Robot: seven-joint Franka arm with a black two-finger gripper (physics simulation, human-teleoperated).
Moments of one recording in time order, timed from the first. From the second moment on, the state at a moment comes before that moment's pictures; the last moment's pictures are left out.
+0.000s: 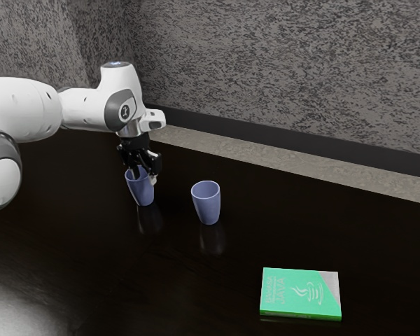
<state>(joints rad) -0.04 0.50 0.19 -1.58 -0.12 2.06 0.25</state>
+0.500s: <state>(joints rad) 0.02 0.59 0.16 -1.49 -0.11 2.07 0.30</state>
